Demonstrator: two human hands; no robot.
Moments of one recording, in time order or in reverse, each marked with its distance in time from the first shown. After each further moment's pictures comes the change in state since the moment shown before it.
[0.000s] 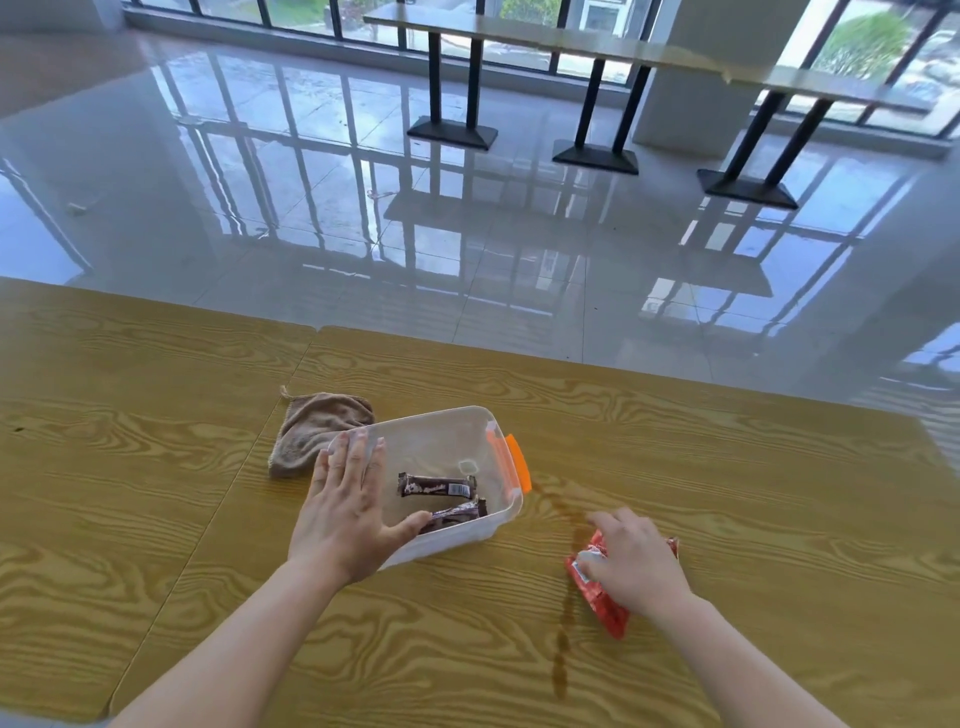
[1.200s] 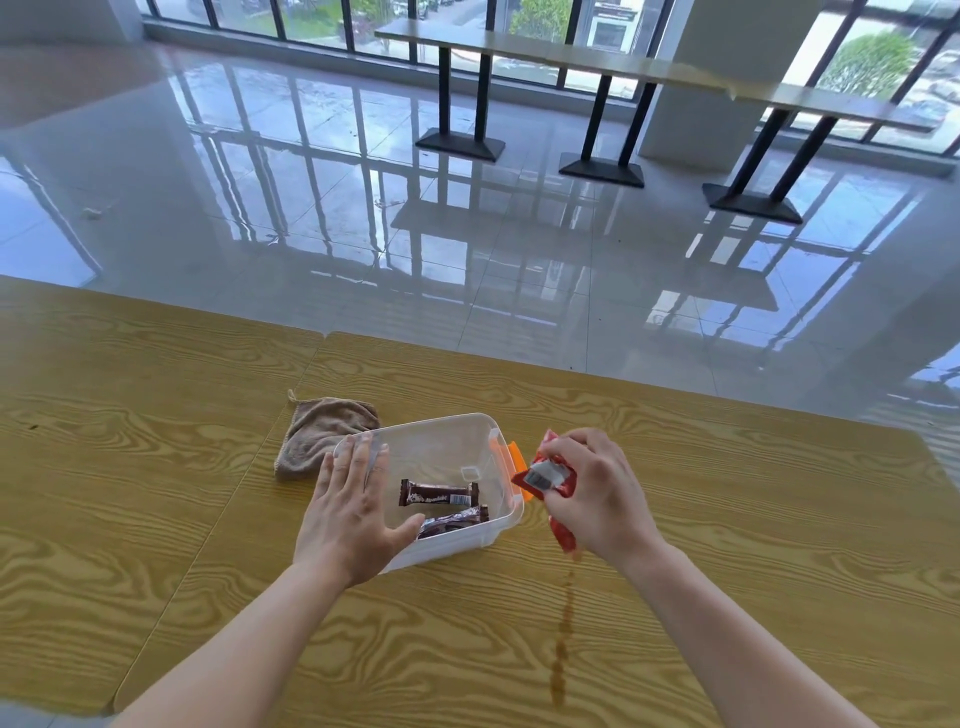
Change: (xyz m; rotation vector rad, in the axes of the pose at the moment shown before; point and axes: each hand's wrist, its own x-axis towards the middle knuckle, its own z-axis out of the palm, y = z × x) left_hand -0.003 -0.001 0.000 -0.002 0.047 0.004; right_hand 0.003 -0.078 -0.074 0.233 0.364 -0.336
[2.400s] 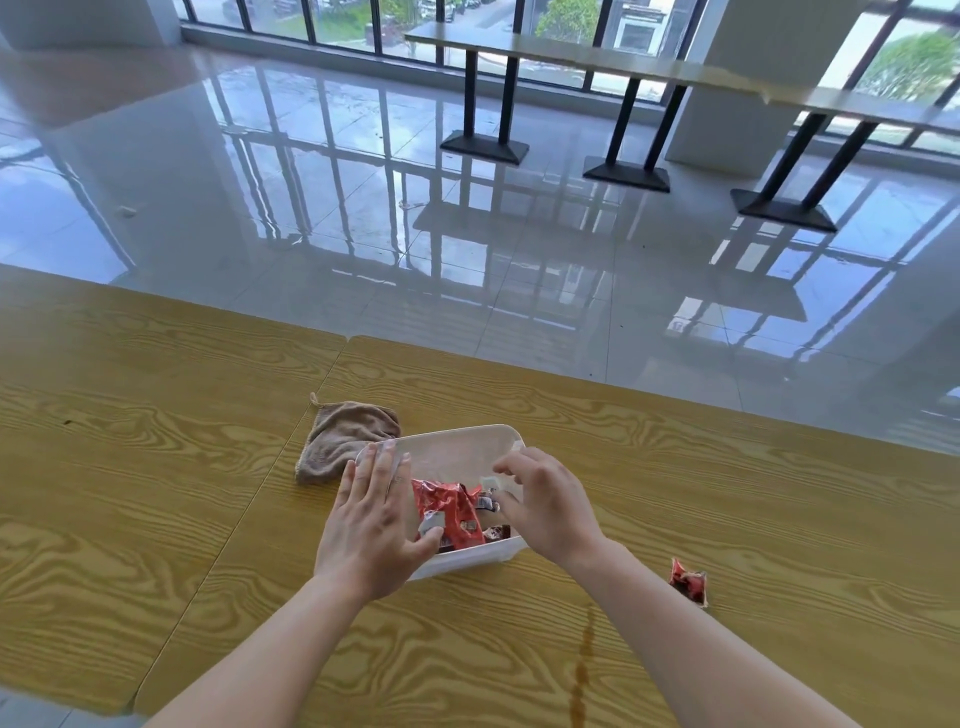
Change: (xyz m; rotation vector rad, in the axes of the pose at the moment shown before) left_hand 0.002 -0.001 0.009 -0.029 0.059 0.023; right_hand 0.032 -0.035 0.060 0.078 -0.078 -0.134
